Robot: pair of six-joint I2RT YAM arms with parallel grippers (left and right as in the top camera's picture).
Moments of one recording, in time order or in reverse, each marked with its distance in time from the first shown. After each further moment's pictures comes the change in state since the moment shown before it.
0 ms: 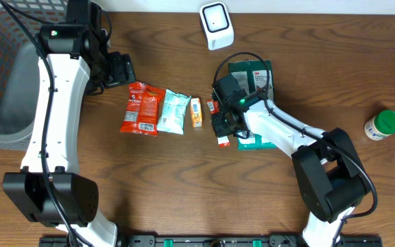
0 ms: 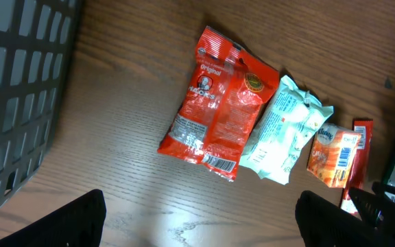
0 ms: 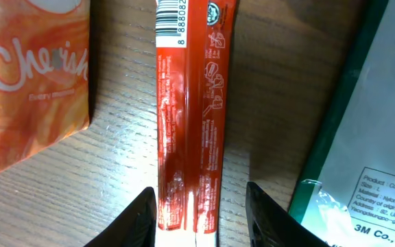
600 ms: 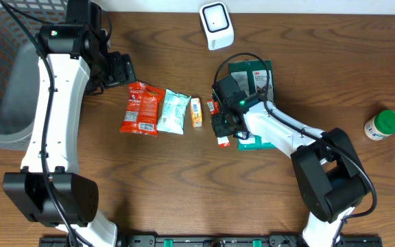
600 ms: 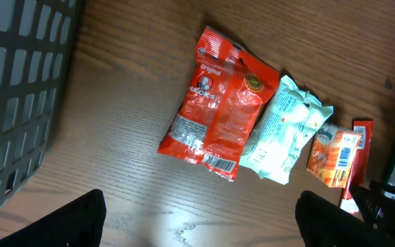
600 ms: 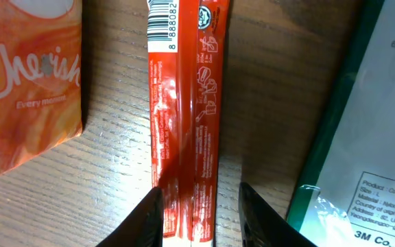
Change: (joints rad) left arm 0.000 0.000 0.000 0.000 0.000 0.000; right arm 0.002 0.000 -0.019 0.032 0.014 0.011
